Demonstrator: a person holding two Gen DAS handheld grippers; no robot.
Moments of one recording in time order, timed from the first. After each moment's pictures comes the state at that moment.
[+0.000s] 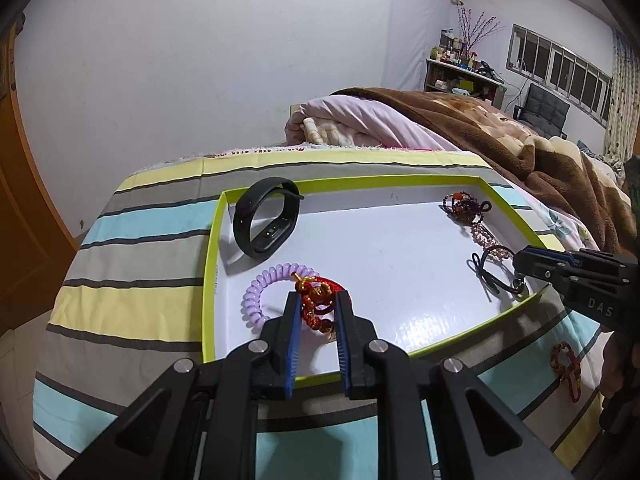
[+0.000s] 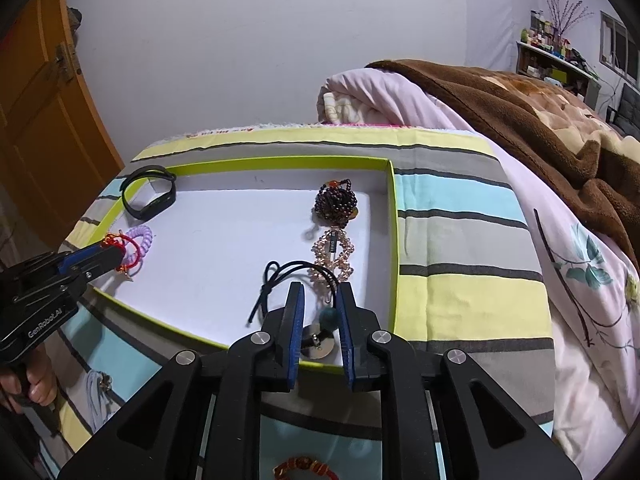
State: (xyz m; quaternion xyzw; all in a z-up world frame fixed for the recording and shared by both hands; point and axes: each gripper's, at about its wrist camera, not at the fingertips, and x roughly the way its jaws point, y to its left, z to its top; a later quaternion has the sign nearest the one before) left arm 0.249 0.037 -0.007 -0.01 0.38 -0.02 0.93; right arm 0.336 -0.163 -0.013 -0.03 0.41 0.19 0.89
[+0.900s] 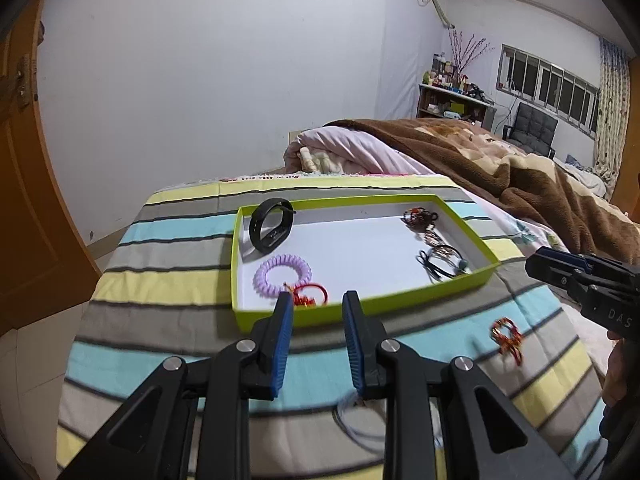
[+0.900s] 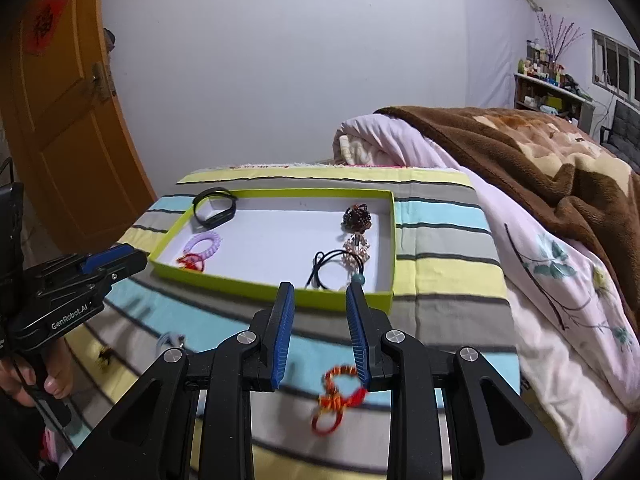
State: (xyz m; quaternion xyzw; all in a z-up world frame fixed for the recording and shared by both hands) left arm 0.171 0.030 0.037 -0.02 0.33 -0.02 0.94; right arm 0.243 -0.179 0.040 -0.01 0.34 0.20 0.92
